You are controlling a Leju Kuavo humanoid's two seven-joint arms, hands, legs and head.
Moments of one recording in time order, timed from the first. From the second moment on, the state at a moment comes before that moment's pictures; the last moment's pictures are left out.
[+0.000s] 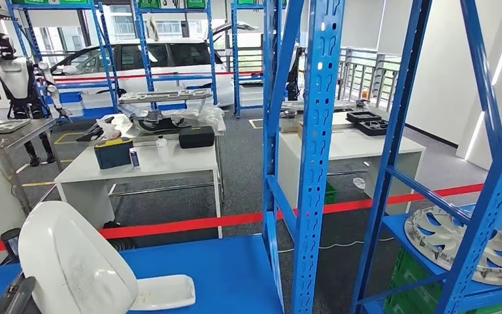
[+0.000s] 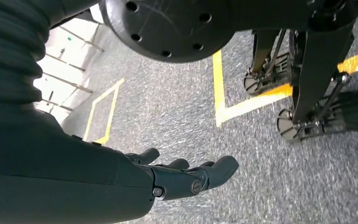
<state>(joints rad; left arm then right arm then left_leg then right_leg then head) -0.40 0.19 0.02 -1.26 0.98 -0.65 -0.19 -0.07 0.14 -1.01 -0.19 0.92 0.45 0.14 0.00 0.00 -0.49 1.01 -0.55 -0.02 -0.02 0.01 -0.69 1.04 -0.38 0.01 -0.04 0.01</state>
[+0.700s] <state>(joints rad) -0.14 0.20 0.01 -1.49 0.96 -0.66 -0.20 -0.07 0.14 -1.02 -0.19 0.90 0.46 0.07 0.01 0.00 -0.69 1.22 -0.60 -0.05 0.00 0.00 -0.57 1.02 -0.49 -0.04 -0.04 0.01</state>
